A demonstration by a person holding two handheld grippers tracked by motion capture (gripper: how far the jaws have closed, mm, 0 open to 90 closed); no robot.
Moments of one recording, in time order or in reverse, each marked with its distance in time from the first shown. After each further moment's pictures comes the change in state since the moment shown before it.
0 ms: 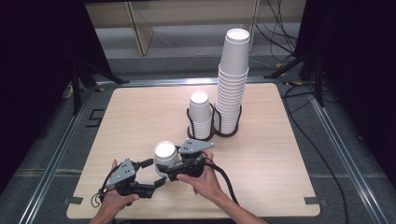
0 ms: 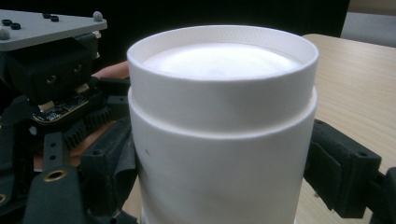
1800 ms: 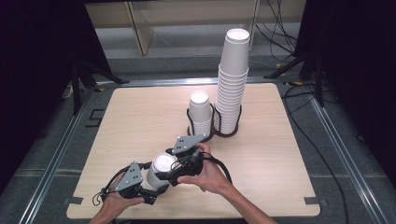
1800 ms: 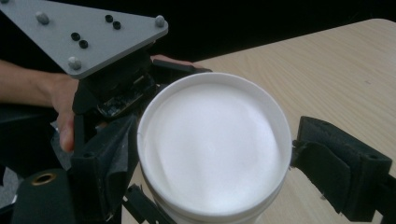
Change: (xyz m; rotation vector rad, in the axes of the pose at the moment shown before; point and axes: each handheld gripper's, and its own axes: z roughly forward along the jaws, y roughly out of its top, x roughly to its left) left arm -0.012 0.004 0.005 0.112 -0.019 0.192; right arm 0.010 0.034 -0.012 0.186 0.165 -0.129
